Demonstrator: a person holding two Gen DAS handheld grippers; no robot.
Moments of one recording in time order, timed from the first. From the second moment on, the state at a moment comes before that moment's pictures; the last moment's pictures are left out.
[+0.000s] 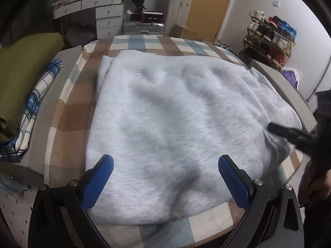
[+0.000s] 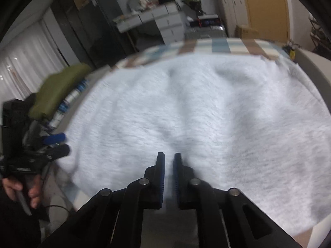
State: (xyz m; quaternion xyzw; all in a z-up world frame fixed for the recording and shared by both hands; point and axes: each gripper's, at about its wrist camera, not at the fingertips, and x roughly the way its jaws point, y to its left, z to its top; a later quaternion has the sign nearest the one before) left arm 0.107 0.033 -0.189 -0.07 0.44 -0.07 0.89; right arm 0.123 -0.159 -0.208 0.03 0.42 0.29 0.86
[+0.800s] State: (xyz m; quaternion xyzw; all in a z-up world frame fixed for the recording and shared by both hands) left arm 0.171 -0.103 -0.219 0.04 0.47 -0.18 0.87; right arm 0.109 -0.338 -0.247 0.33 0.50 0.10 0.80
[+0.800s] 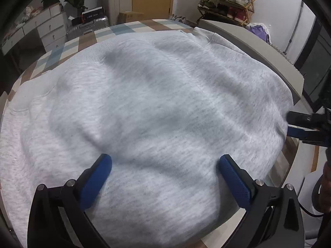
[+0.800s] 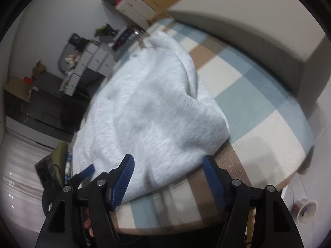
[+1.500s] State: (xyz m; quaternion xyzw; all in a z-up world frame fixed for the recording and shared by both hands) left arm 0.168 -0.104 -0.200 0.04 0.44 -0.18 0.88; right arm 0.132 -0.300 -0.236 0.31 0.41 0.09 0.85
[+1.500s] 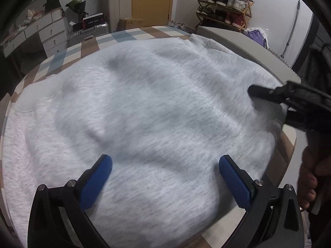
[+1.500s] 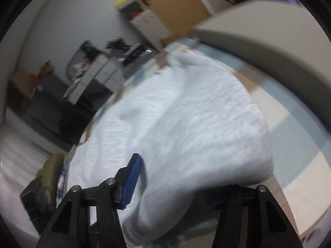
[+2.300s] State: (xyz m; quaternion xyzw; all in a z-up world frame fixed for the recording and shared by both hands) left arm 0.190 -0.123 -0.212 0.09 0.45 -0.12 0.88; right arm 0.125 -0.303 -0.202 0.17 0.32 0.11 0.92
